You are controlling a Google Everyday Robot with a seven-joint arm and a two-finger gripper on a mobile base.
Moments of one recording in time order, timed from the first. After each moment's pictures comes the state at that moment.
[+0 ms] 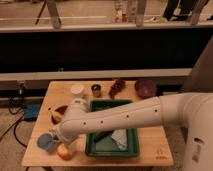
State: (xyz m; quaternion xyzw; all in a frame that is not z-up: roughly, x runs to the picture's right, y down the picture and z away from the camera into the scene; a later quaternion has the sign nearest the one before) arm -0.216 0.244 0.667 -0.20 -0.34 -0.32 0.86
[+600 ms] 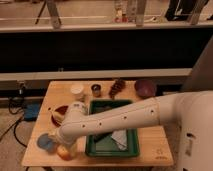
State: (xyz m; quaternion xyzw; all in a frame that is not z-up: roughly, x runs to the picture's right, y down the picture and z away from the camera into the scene) arm -0.218 0.266 0.676 -0.20 -0.35 -0.40 0.83
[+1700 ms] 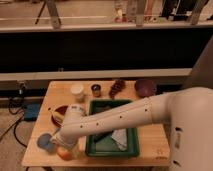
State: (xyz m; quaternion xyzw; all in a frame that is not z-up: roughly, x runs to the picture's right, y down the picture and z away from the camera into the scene) arm -0.213 0.286 0.692 -0.22 -0.35 -0.42 0.81
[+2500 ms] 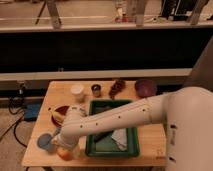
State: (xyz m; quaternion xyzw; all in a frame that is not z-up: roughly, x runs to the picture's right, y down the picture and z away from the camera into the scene) arm -0.213 0.297 0.702 -0.23 -0.35 -0.42 0.81
